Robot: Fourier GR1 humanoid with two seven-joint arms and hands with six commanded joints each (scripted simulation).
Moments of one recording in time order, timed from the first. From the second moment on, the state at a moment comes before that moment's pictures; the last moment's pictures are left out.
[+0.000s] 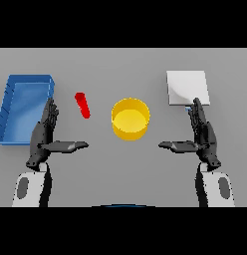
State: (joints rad) left arm 0.00 0.00 0.00 -1.57 0.00 0.00 0.00; right arm 0.00 0.00 0.00 -1.57 0.00 0.00 0.00
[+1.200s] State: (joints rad) left arm -0.02 0.01 -0.11 -1.56 -0.18 0.03 0.06; right arm 0.05 -0.08 0.08 -1.64 0.11 0.04 -0.08
